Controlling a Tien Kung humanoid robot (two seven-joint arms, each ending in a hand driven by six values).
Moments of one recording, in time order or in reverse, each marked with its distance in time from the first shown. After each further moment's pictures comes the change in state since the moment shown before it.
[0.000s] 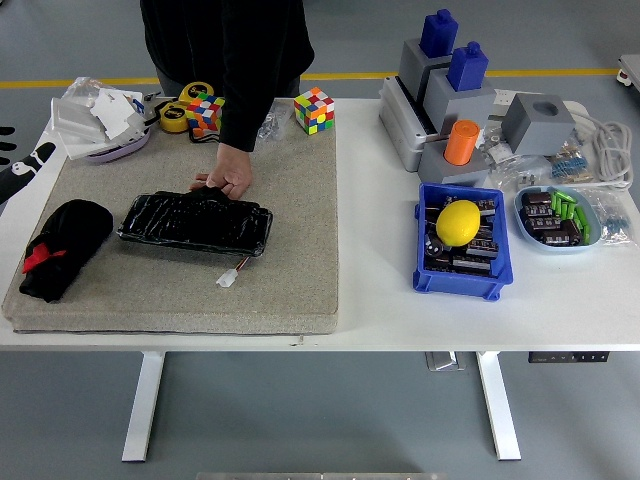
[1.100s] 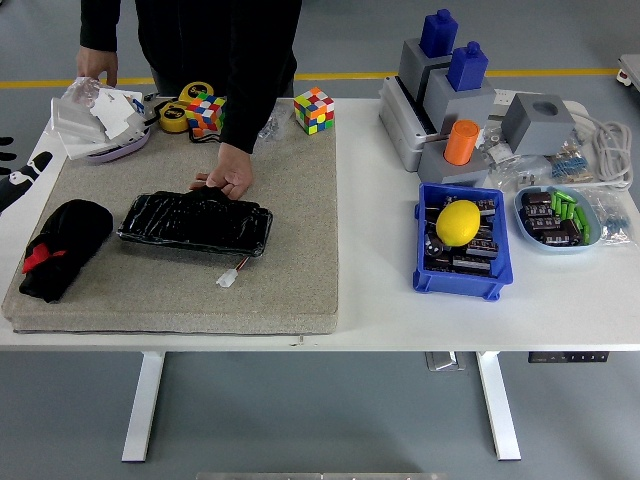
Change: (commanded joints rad) left arm 0.010 -0.006 -0.015 0.034 -0.148 0.031 -0.094; right arm -0.024 0.019 0.020 0.020 -0.023 -0.012 0.015
